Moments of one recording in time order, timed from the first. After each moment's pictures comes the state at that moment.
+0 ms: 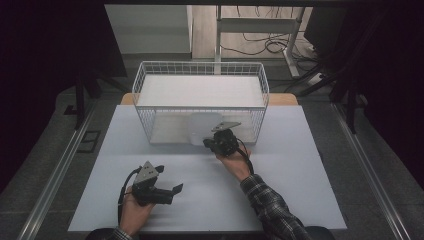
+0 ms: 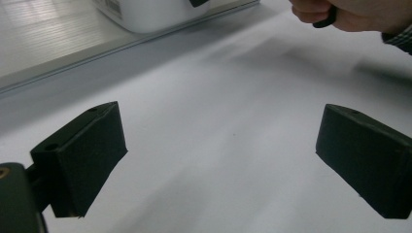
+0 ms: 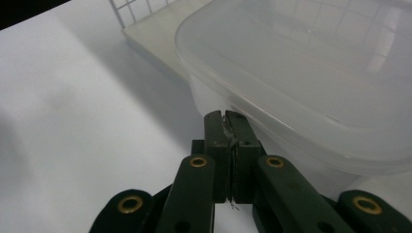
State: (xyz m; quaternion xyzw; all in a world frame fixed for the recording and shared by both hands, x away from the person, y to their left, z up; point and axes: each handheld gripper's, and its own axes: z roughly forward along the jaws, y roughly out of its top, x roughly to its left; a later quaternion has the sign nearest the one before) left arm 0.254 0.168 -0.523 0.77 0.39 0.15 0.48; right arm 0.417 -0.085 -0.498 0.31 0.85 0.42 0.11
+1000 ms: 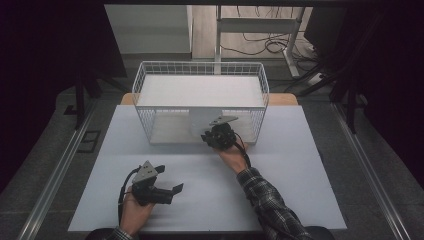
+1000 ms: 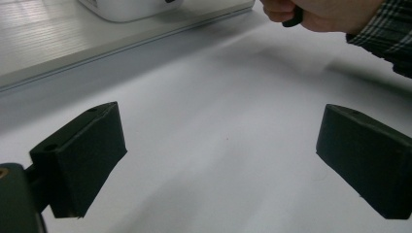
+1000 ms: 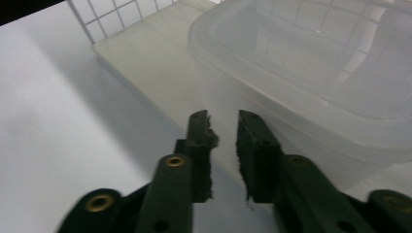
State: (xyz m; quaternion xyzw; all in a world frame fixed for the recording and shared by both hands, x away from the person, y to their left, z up) left arm 0.255 0.170 -0.524 0.76 0.39 0.14 0.49; right arm 0.435 -0.077 -0.497 0.31 0.84 0.42 0.13
